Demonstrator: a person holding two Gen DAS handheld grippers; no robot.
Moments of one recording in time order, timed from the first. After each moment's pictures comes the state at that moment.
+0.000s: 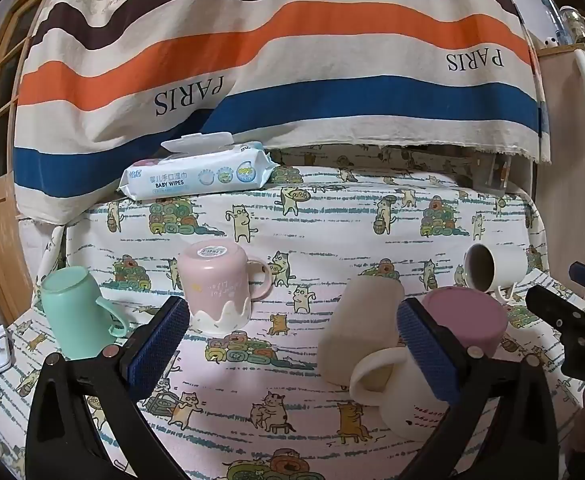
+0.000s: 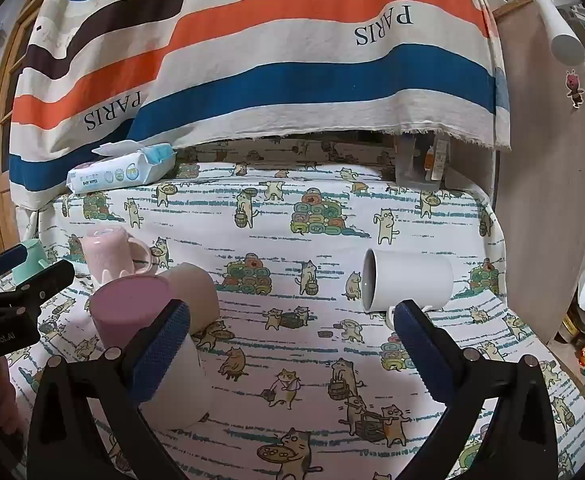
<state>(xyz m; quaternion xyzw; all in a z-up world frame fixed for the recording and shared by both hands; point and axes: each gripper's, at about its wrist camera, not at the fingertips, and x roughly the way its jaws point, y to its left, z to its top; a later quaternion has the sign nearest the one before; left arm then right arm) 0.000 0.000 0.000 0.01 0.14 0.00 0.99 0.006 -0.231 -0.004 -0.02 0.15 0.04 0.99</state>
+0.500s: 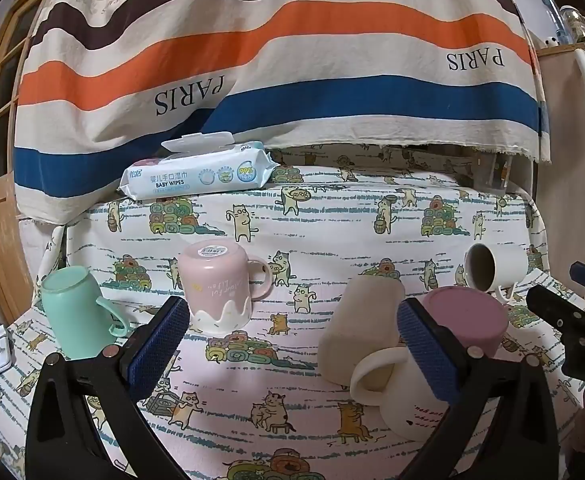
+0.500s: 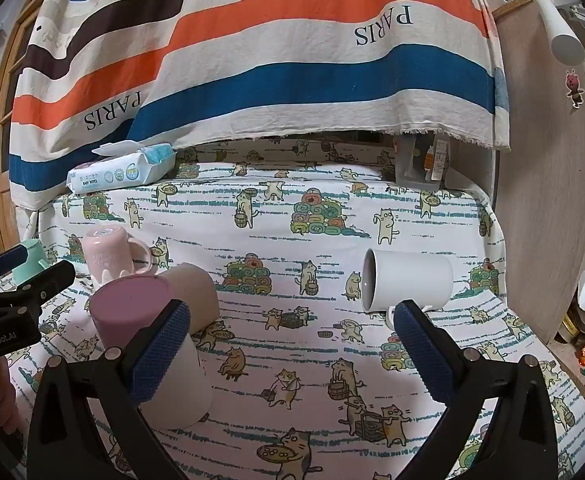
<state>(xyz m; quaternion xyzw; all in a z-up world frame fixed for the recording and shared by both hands) 0.000 0.000 0.000 0.00 0.14 0.00 0.99 0.006 -0.231 -0.004 -0.02 0.15 0.04 0.99</state>
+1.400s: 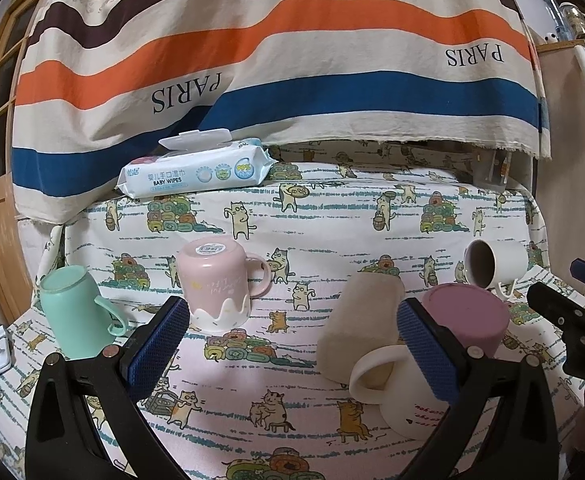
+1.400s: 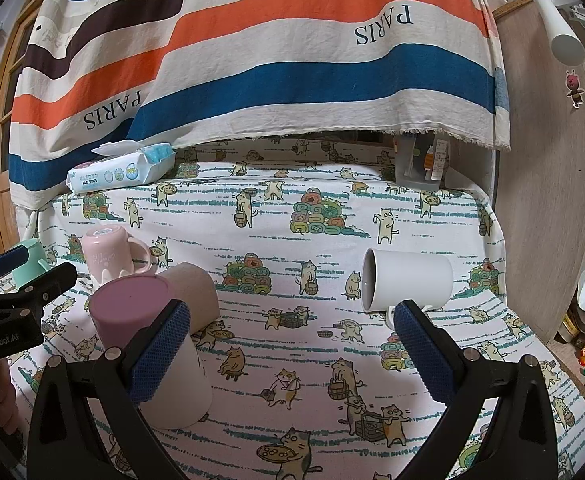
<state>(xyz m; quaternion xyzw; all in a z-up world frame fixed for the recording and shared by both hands) 0.002 -0.002 -0.002 0.01 0.14 0.00 0.99 0.006 -0.231 -0.004 -0.02 0.15 0.04 0.99</state>
